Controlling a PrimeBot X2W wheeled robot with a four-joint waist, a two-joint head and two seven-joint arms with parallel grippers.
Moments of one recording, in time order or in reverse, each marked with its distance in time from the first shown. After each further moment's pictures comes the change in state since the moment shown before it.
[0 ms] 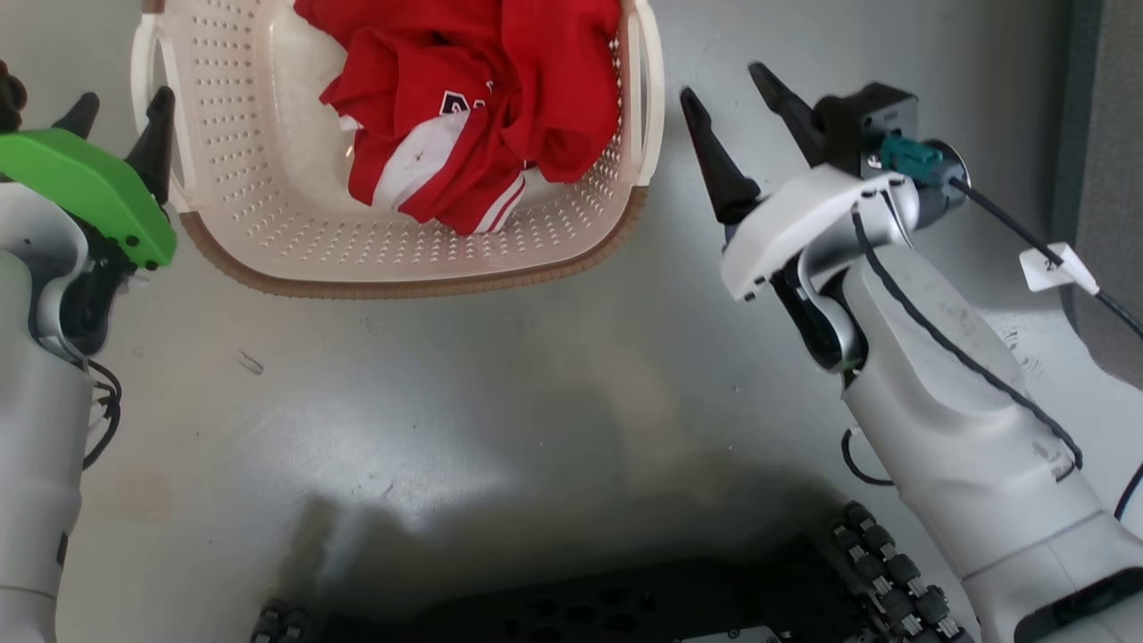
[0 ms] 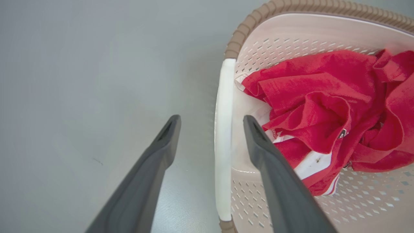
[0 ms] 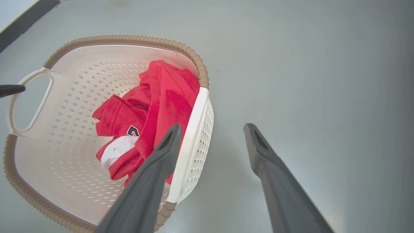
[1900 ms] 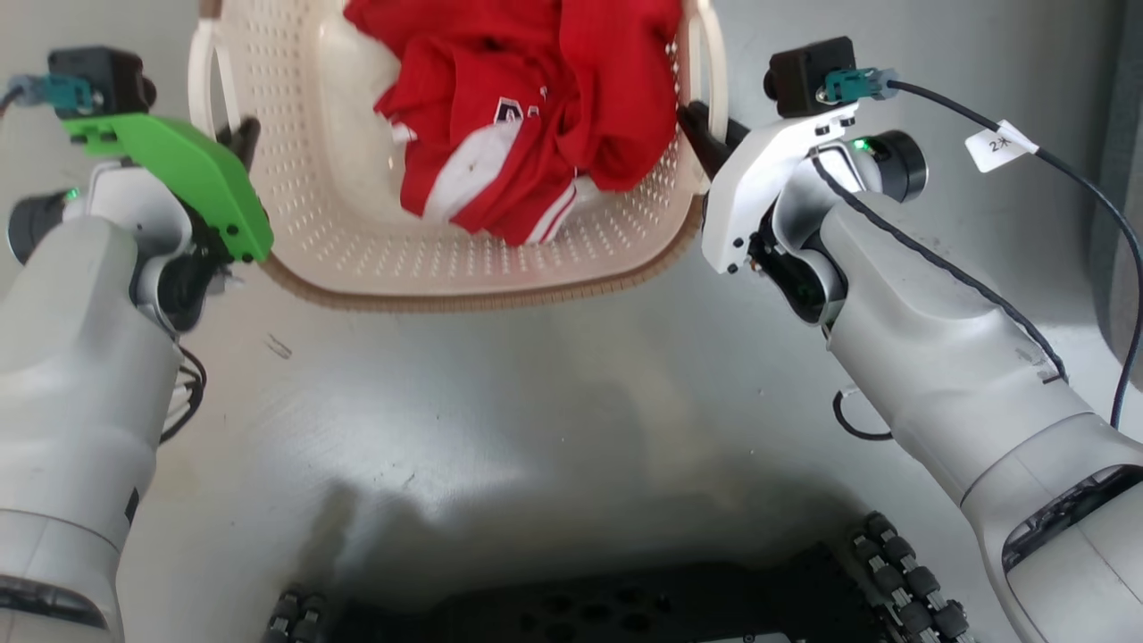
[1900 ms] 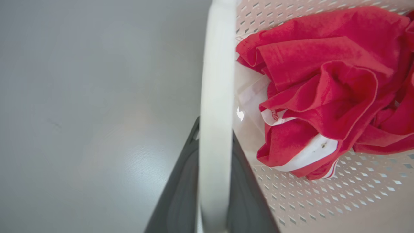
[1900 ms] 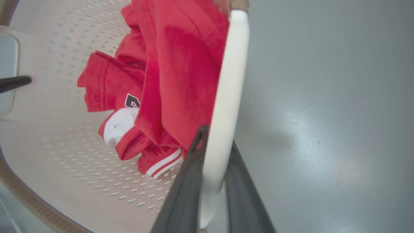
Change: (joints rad) left arm -0.157 -0.086 -0.287 0.258 -0.220 -0.017 0.012; right arm -0.248 -0.003 0.276 0.384 0.342 0.041 0.115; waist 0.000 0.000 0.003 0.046
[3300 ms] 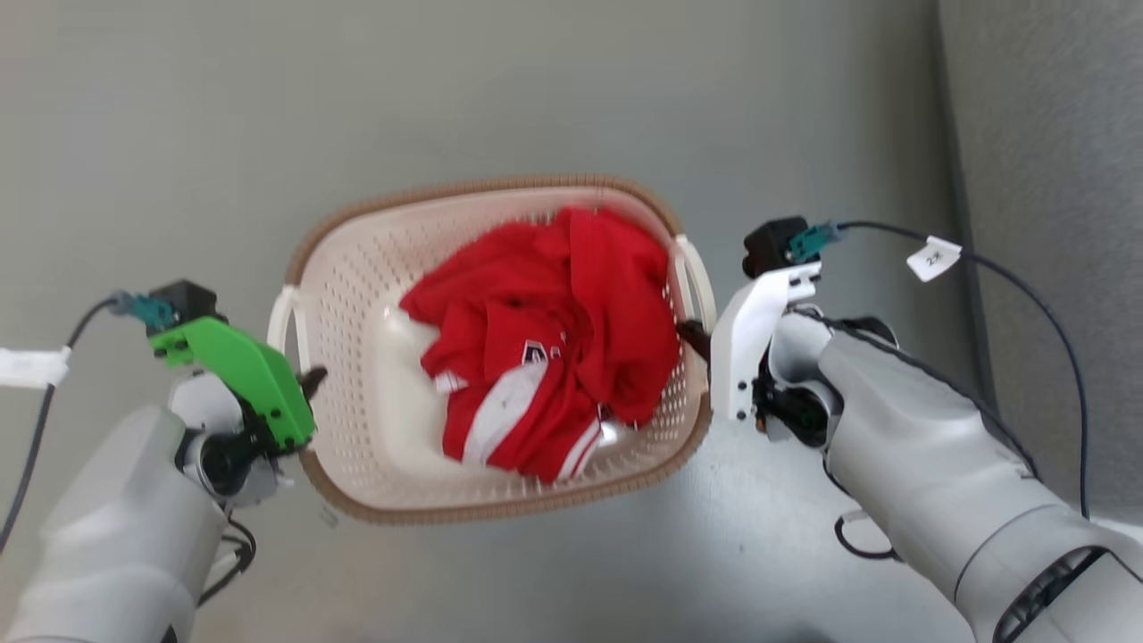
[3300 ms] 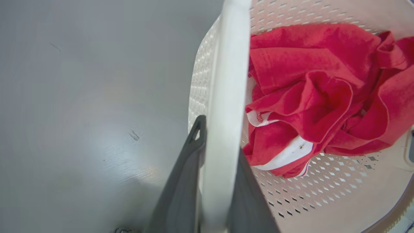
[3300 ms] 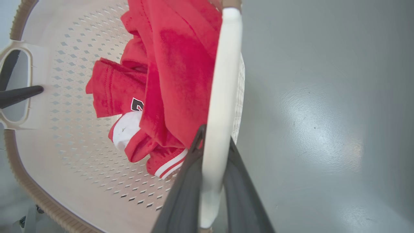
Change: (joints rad) left arm 0.259 -0.003 -0.087 0.048 -0.304 0.001 0.176; right arm 0.159 0.008 0.128 0.130 0.238 0.069 0.207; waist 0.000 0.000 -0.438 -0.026
